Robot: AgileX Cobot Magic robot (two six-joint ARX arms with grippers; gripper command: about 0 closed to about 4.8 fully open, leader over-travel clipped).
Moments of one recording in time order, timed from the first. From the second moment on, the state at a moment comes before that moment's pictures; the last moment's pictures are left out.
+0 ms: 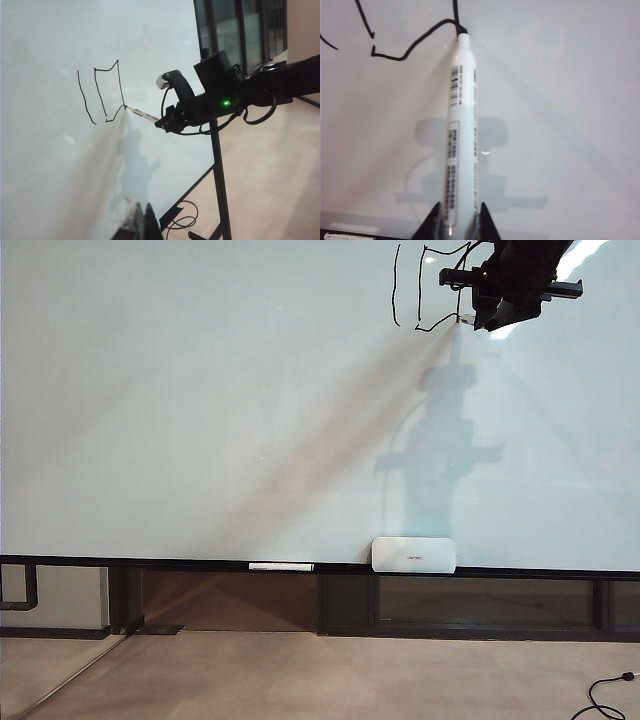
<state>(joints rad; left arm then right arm) -0.23 1.00 1.10 0.05 0.72 0.19 0.17 1.87 1.78 -0.14 0.08 0.13</state>
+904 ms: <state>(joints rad) -0.23 1.00 1.10 0.02 0.34 0.21 0.14 1.46 1.57 -0.21 0.11 0.10</state>
